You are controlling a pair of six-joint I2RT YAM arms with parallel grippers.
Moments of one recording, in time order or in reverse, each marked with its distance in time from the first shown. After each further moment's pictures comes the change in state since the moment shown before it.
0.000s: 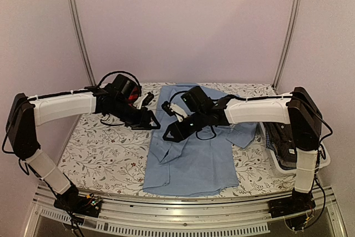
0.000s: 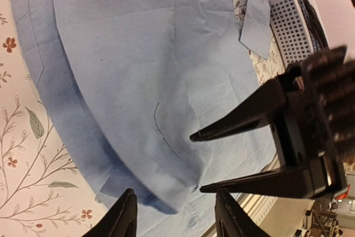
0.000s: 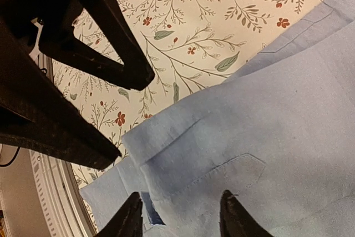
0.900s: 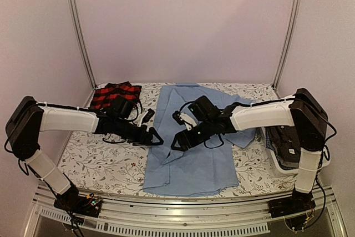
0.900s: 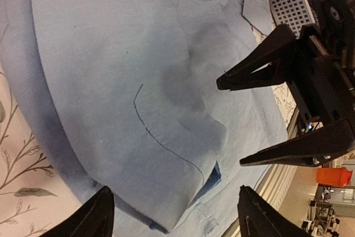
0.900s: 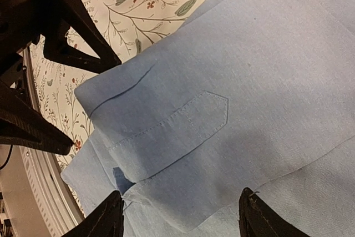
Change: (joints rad) left arm -0.016 -0.019 -0.316 0.339 0.064 -0.030; right arm -0.022 -0.047 -0.164 0.015 0.016 0.105
